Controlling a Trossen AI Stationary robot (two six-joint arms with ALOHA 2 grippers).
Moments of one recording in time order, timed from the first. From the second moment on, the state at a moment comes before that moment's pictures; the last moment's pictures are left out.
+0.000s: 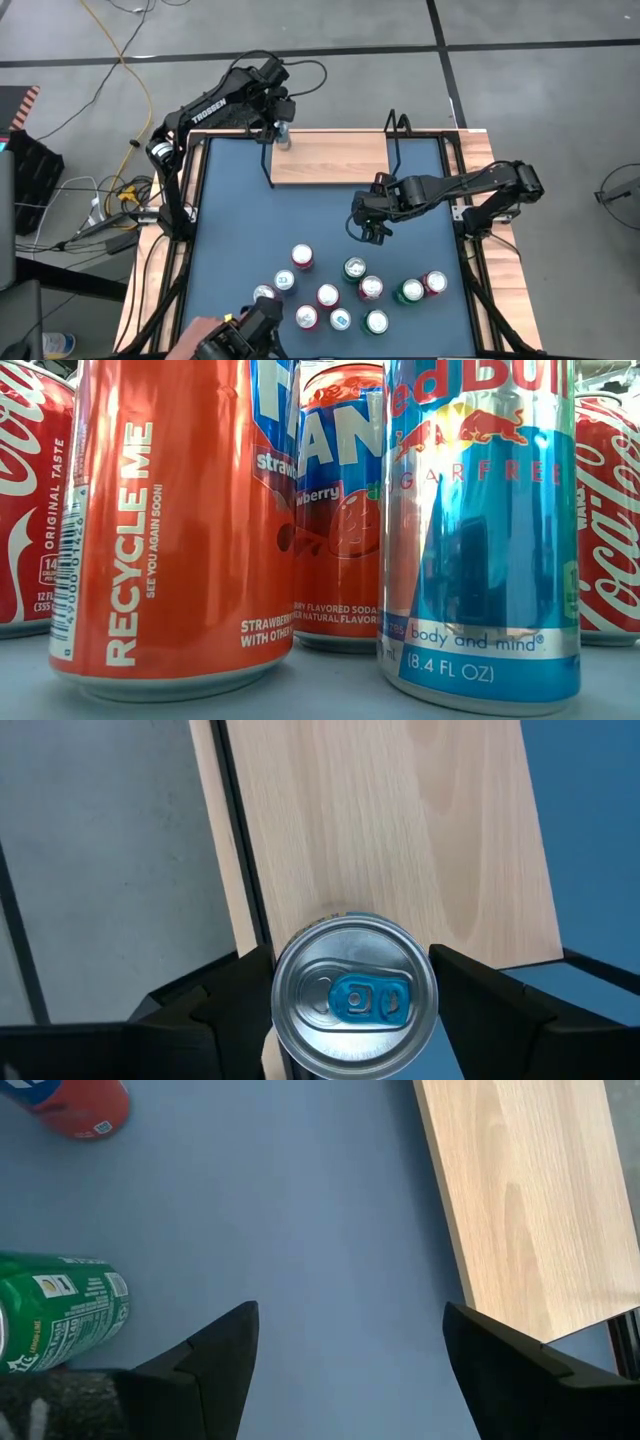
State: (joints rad) left arm 0.81 1.93 1.89 -1.13 0.15 0.99; right arm 0.15 1.57 1.44 -1.11 0.36 0.31
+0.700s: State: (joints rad) left arm 0.80 1.94 1.88 -1.05 0.02 0.90; right arm 0.15 1.57 1.44 -1.11 0.36 0.32
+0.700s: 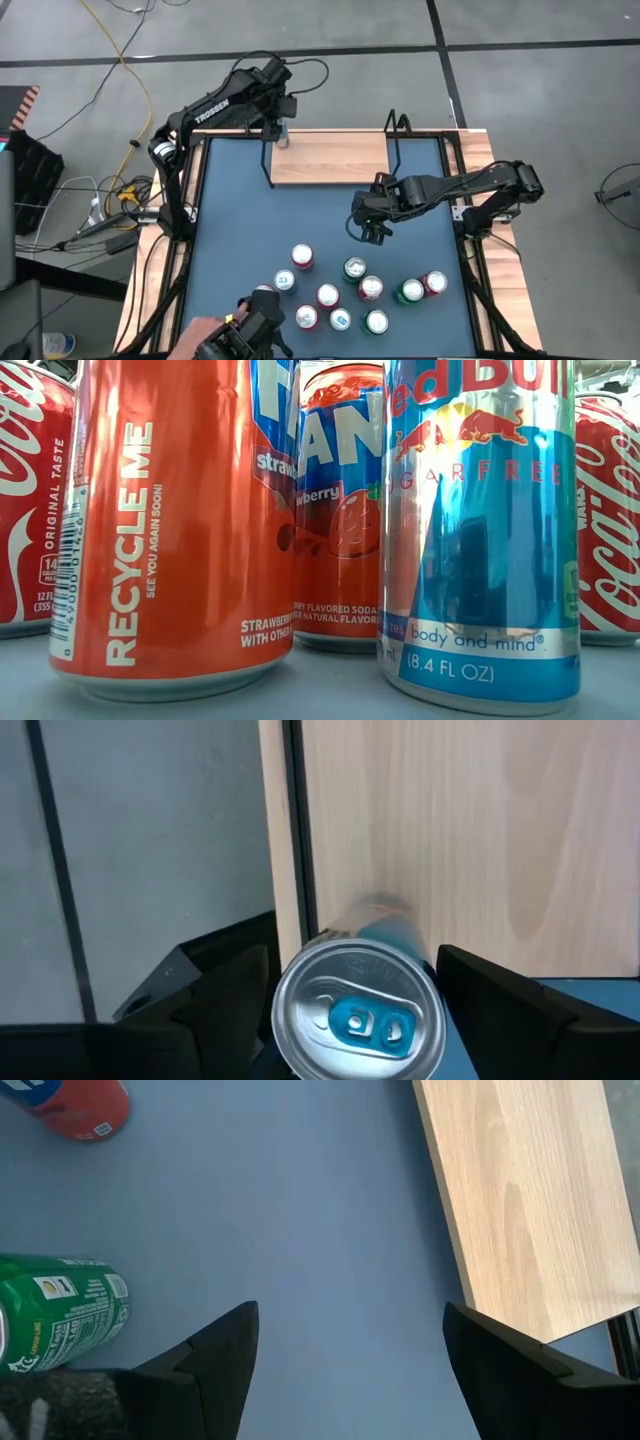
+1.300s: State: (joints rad) left arm 0.72 1.92 1.88 -1.00 -0.03 0.89; right arm 0.15 1.57 1.44 -1.08 0.36 0.31
